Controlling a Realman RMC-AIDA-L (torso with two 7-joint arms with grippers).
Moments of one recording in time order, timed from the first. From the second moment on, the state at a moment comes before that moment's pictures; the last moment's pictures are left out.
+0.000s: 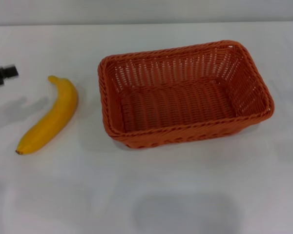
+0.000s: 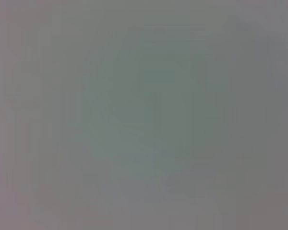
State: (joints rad) left arm -0.66 -1.90 2.85 -0.69 -0.45 1.70 -1.88; right arm 0.38 2.01 -0.39 -0.20 2.14 1.35 -2.59
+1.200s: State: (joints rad) left arm -1.13 -1.95 2.85 -0.70 0.49 1.48 -2.05; right arm 0.42 2.01 -0.39 -0.18 2.14 1.30 -2.59
